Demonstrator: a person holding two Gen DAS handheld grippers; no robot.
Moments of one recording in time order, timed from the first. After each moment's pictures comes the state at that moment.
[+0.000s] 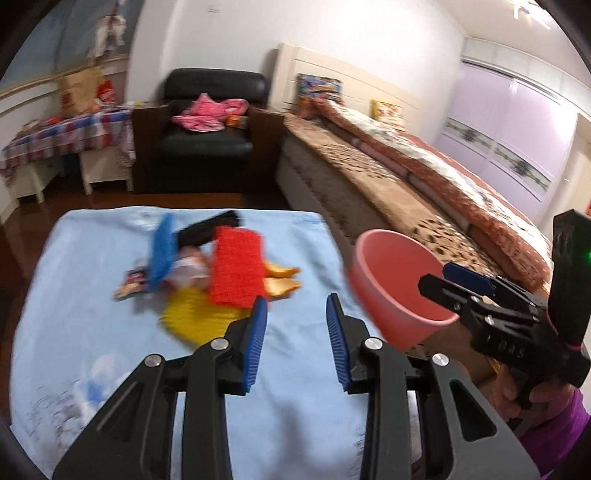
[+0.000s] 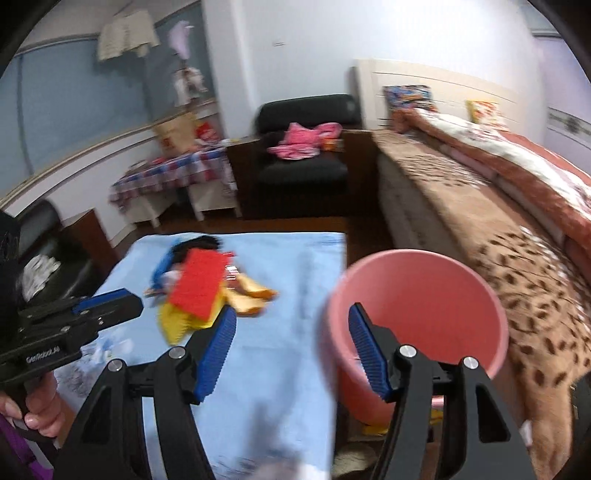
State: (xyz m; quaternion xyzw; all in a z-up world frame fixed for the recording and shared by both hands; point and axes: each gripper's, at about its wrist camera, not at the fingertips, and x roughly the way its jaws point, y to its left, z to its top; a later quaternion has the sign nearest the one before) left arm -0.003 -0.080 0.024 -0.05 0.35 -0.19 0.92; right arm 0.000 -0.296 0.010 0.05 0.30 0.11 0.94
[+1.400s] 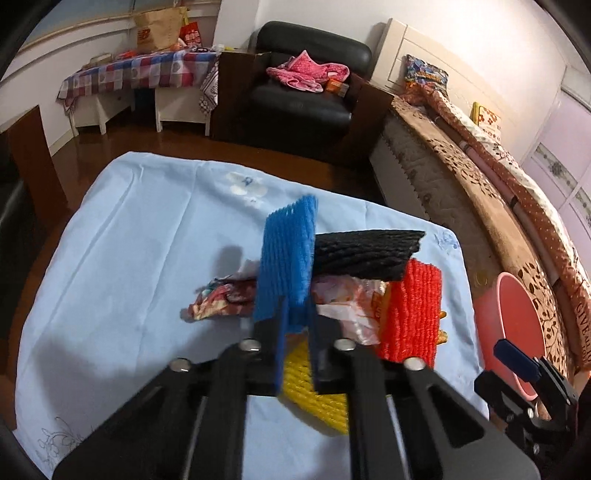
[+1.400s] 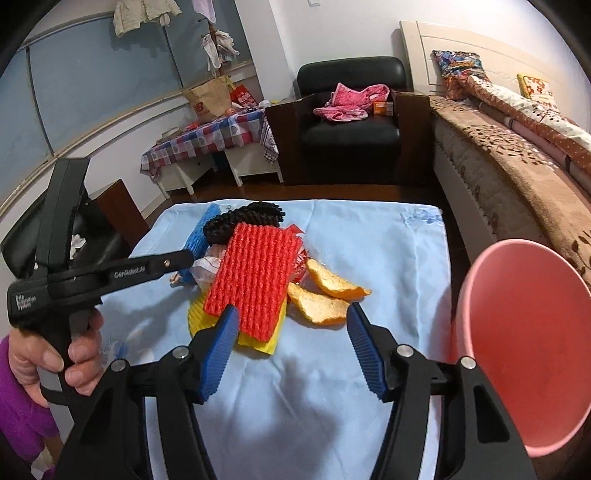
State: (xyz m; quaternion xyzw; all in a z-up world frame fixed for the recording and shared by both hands) left arm 0.122 -0.003 -0.034 -0.11 0.43 -0.04 0.89; right arm 0.095 -0.229 -0.040 0.06 0.37 0.18 0.91
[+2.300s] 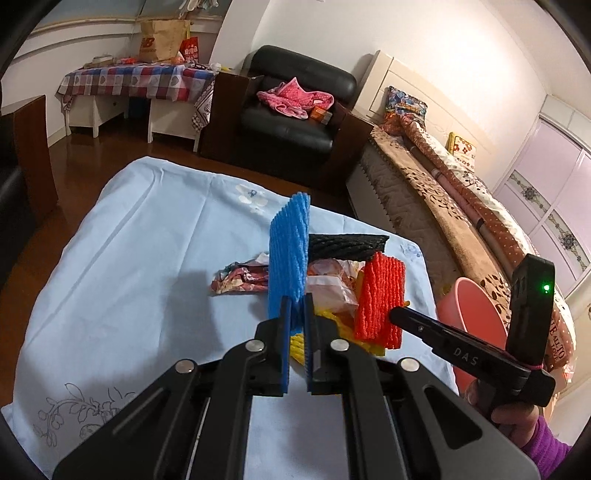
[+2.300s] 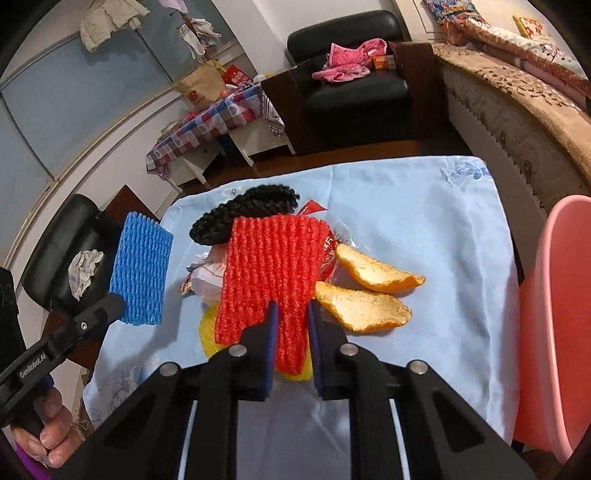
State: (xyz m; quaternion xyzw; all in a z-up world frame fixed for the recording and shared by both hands) left arm 0.059 0.028 -0.009 -0.16 0.38 -0.09 0.91; right arm 0.138 -0.216 -0.067 0.13 0.43 0.20 0.87
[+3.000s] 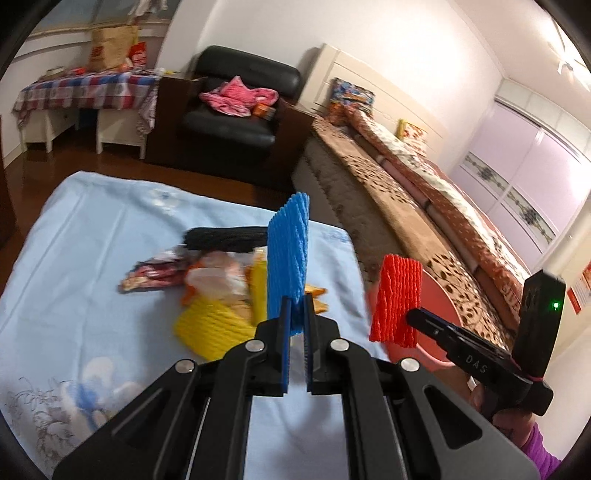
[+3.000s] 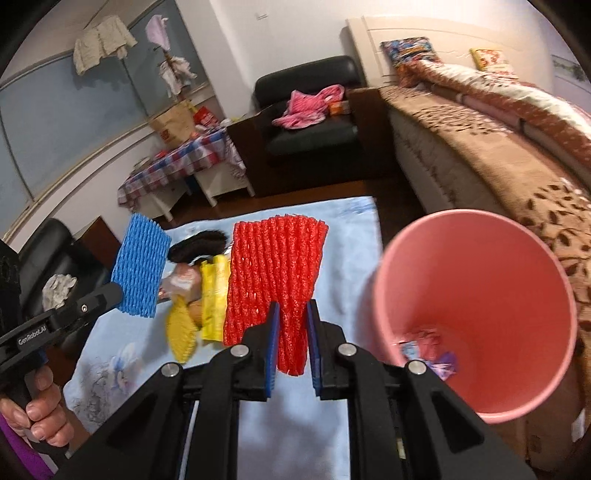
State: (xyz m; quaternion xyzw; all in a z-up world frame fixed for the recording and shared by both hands) left arm 0.046 -0.045 0.014 -0.14 0.37 -0.19 0.90; right arm 0.052 -0.314 -0.025 0.13 0.36 0.10 0.92
